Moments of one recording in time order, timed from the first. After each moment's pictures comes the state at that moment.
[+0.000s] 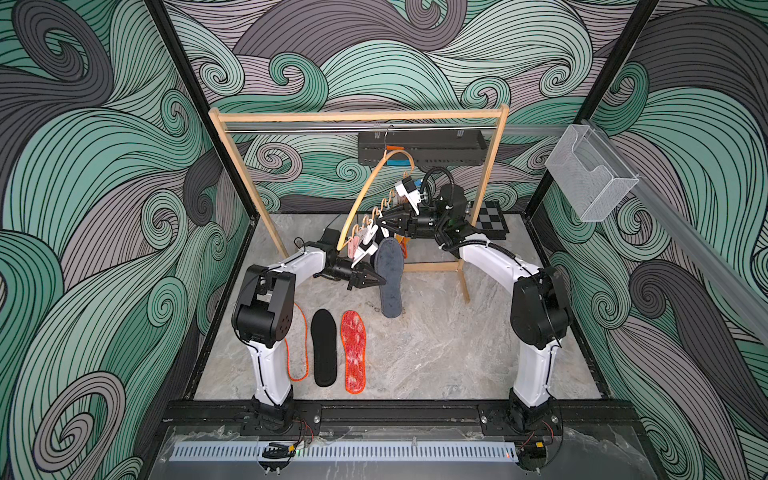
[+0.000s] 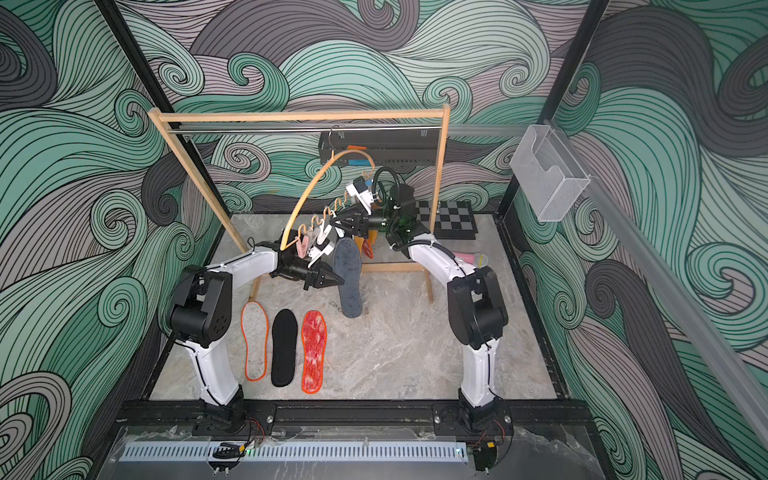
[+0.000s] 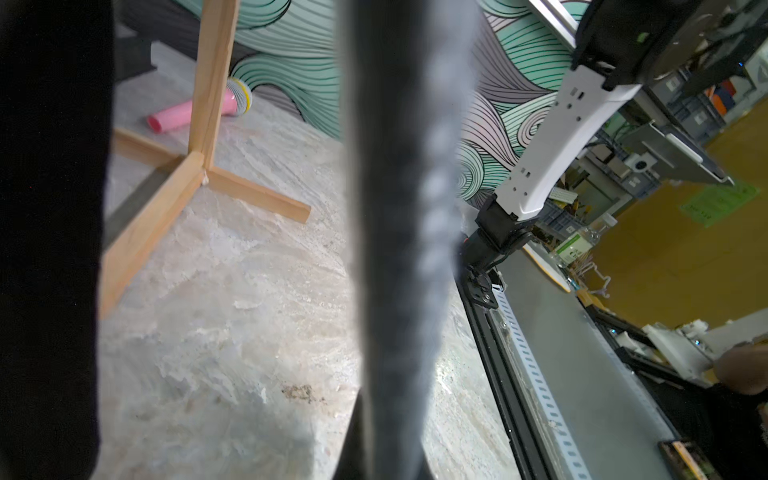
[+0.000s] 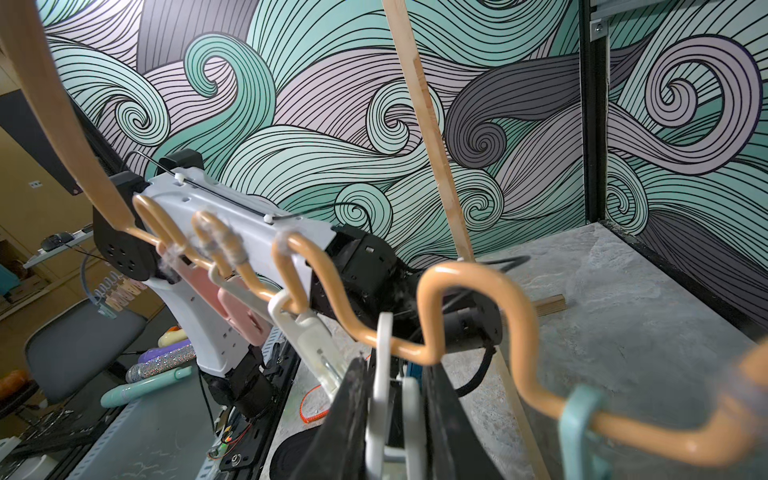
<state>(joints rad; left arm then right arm) -0.26 1.91 1.26 -0.63 1.30 0.71 0.42 1.97 1.62 0.38 -1.14 0.38</state>
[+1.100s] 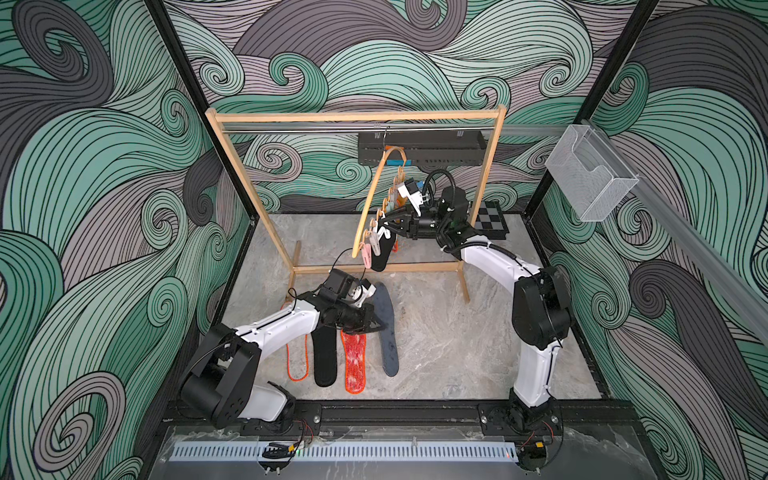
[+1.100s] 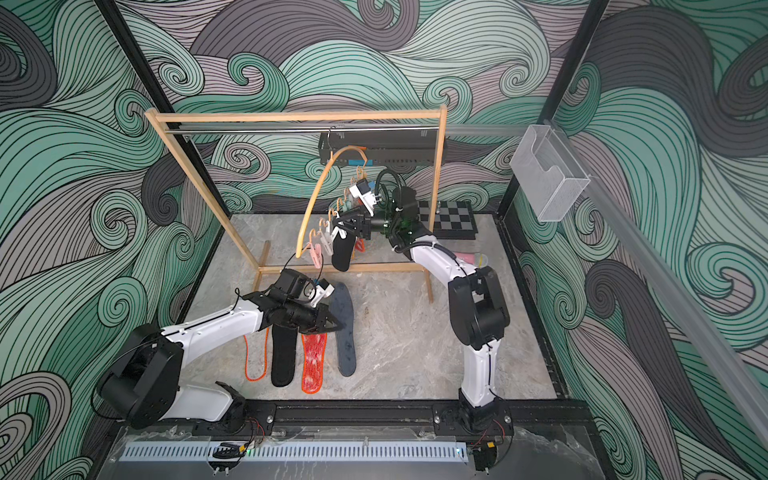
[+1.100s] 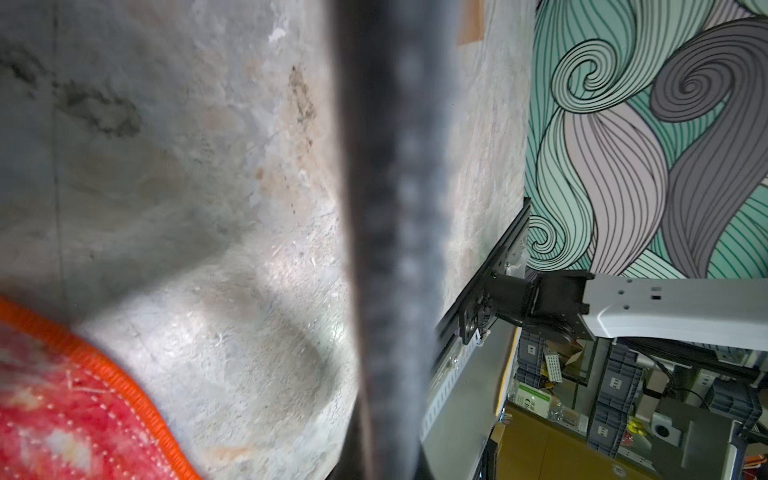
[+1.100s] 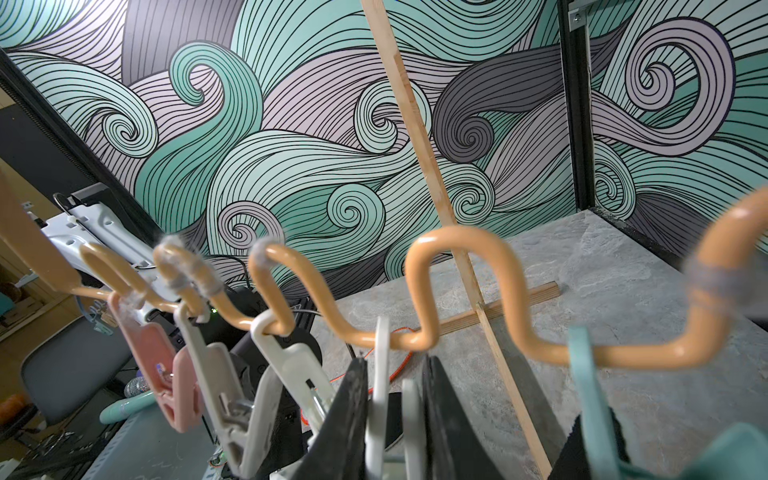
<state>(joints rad) -0.52 1.41 0.73 -0.36 0.73 -0.55 0.41 1.96 1.57 0.39 -1.12 0.41</state>
